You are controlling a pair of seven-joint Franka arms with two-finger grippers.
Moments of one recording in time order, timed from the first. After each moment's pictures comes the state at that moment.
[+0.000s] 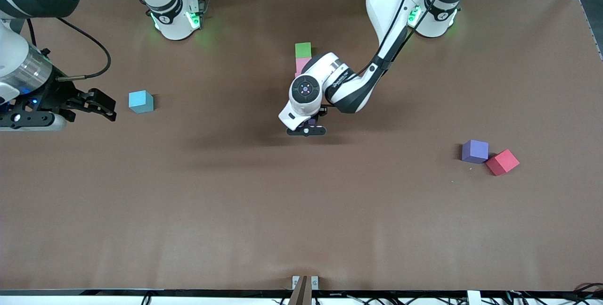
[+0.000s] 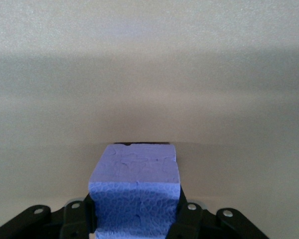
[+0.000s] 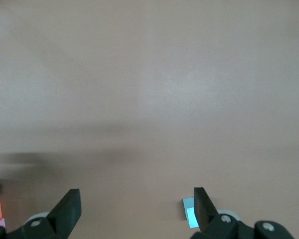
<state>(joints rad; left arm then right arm) -0.71 0.77 -0.17 -1.52 -0.07 2.13 -0.79 0.15 0.09 -0.05 -1.56 -0.01 1.69 0.10</state>
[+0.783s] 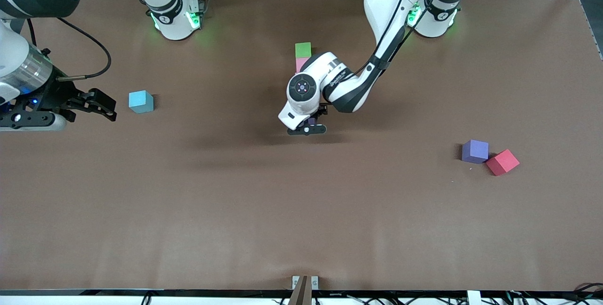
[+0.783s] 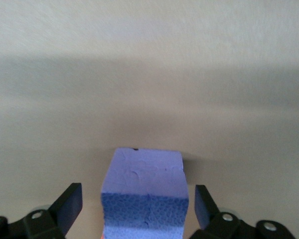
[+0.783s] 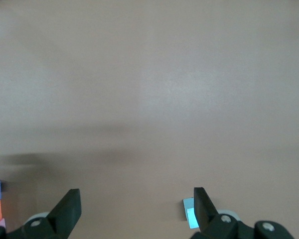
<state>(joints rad) -0.72 0.76 -0.16 -1.51 -0.01 2.12 -0.92 0.15 0.09 -0.05 -1.56 -0.01 1.69 0.10</state>
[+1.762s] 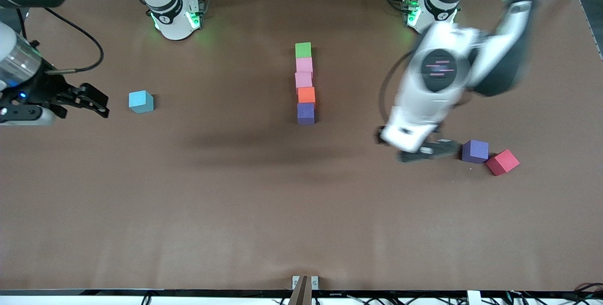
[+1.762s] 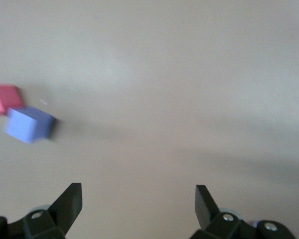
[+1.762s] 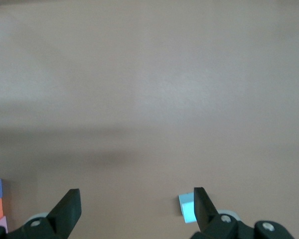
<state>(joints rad) -0.37 0.34 0.00 -1.48 0.10 1.79 -0.54 0.14 0.08 -0.05 -1.49 -0.02 1.62 0.10</state>
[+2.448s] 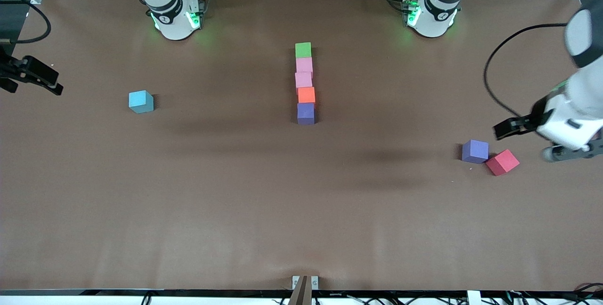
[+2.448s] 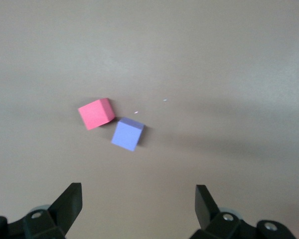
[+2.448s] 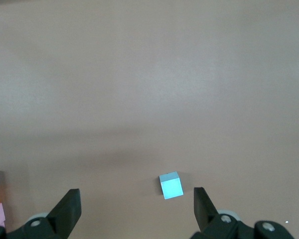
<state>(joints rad) 0.08 0.21 -0.15 -1.48 0.10 1.65 -0.21 0.03 0.04 -0.05 -1.41 -0.02 1.48 0.03</state>
